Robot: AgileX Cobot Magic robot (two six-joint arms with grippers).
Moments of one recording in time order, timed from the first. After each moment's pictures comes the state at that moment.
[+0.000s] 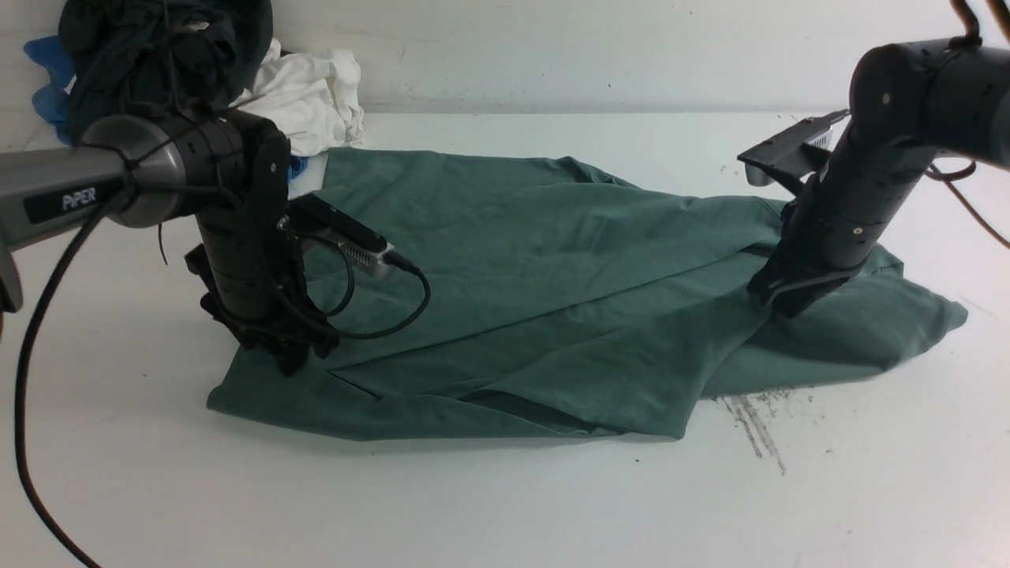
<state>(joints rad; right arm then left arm) 0.18 2.04 -1.64 0.04 1.14 -0.46 -0.20 2.09 -1.52 0.10 0.96 0.30</state>
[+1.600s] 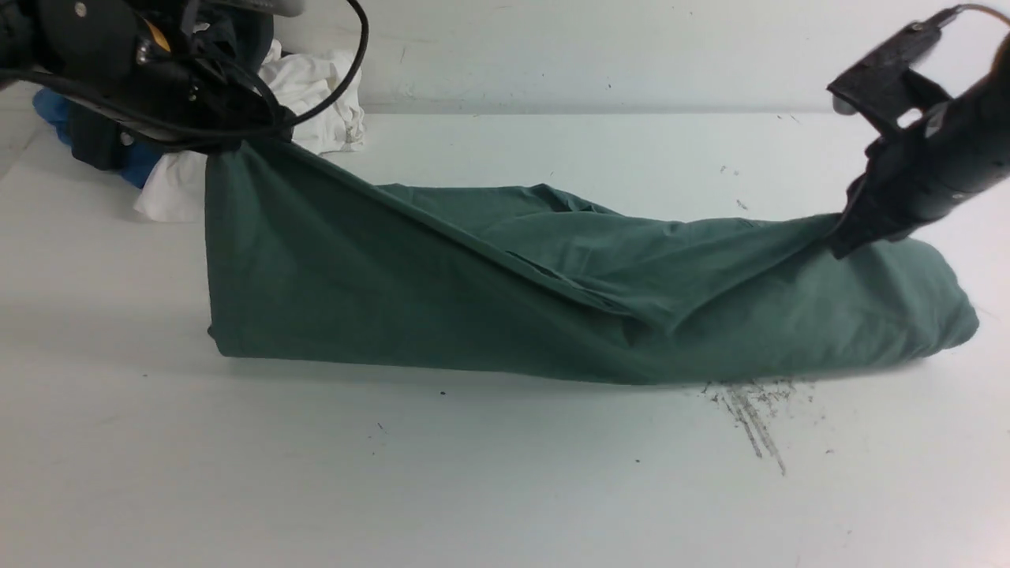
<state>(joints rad) 0.12 1.81 -1.45 -0.03 0.80 -0.54 -0.12 1.74 -1.49 0.05 0.63 0.00</state>
